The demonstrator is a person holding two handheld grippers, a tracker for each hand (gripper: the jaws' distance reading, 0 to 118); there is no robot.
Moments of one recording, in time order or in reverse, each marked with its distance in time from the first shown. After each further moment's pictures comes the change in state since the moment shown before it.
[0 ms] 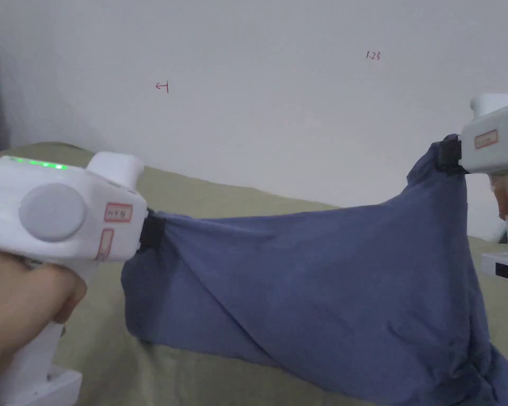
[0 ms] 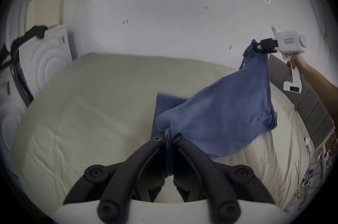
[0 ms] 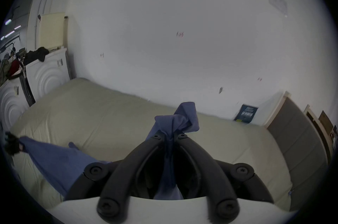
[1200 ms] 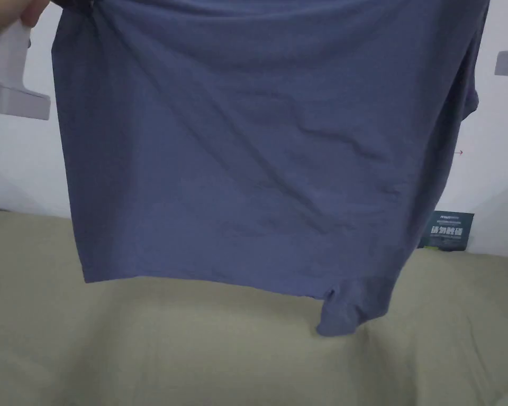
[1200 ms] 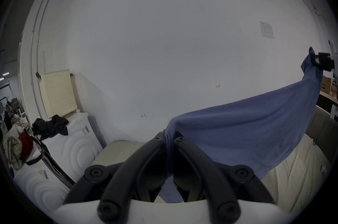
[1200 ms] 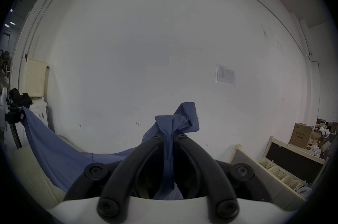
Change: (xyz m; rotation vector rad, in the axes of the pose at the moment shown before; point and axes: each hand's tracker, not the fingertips) left arm 0.029 0.281 0.103 0.375 0.175 -0.128; right arm 0.055 0.205 0.245 0.437 -0.282 -0.044
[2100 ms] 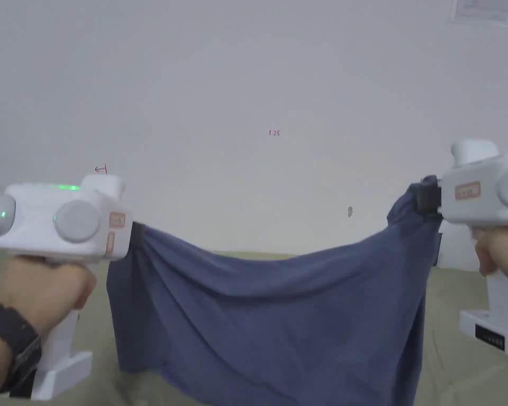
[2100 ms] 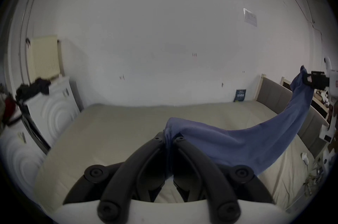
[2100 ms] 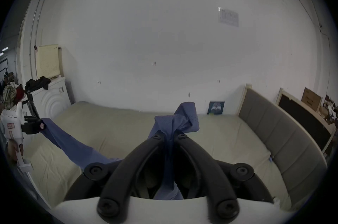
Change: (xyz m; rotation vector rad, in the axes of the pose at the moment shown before) left arm 0.029 -0.232 0.104 -0.295 -0.192 0.082; right arm -0.006 -0.215 0.163 -0.391 0.139 -0.113
